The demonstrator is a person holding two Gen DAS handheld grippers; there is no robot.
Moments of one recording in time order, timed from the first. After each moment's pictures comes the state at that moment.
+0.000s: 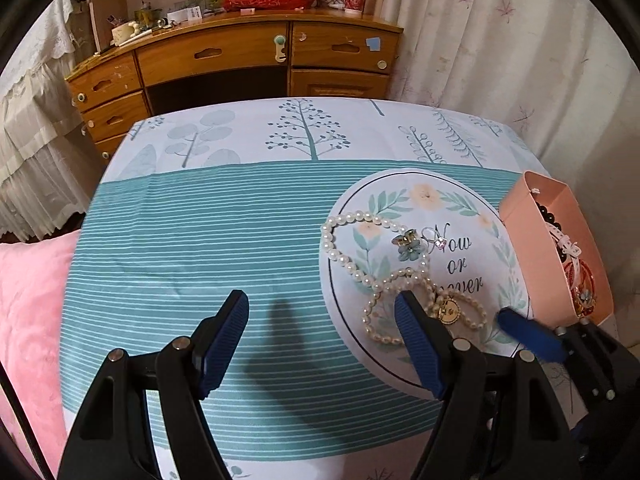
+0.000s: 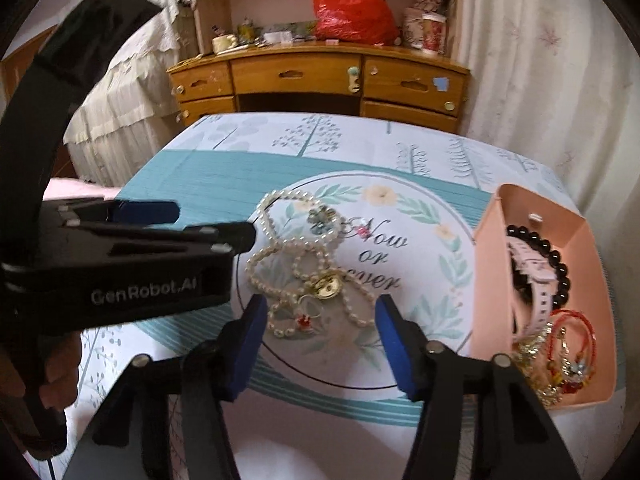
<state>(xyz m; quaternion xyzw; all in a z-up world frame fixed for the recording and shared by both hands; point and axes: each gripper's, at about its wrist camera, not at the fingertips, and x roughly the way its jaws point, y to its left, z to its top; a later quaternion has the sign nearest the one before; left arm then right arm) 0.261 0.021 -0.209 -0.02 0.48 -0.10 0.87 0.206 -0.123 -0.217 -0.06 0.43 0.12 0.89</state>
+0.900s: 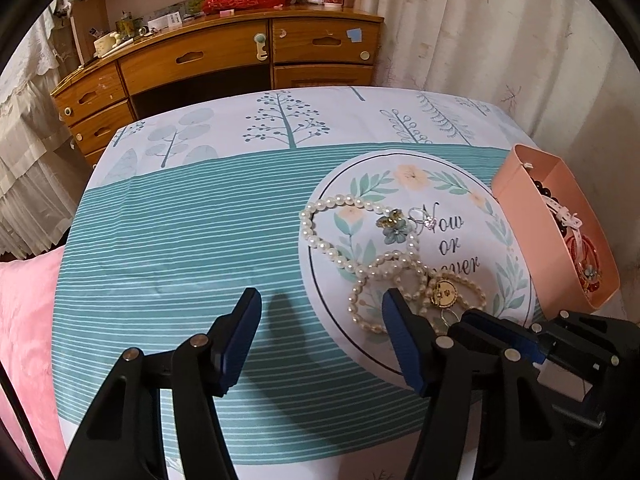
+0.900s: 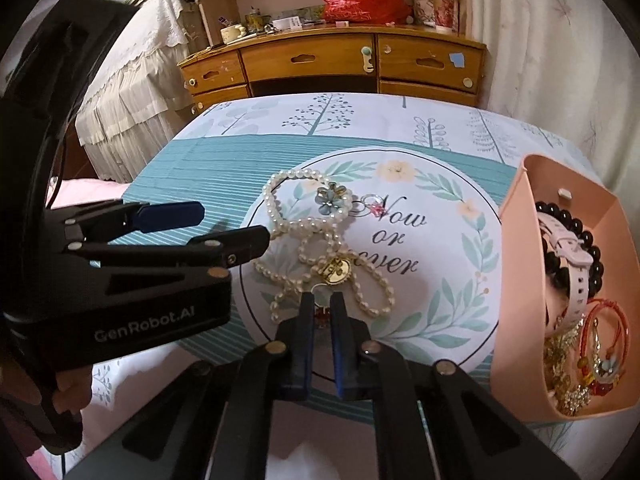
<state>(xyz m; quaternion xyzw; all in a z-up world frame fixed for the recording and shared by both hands) 0.255 0.006 -0.217 0.01 0.48 -0.12 0.87 0.218 -0.138 -0.230 -0.01 0.46 0.16 0.87</state>
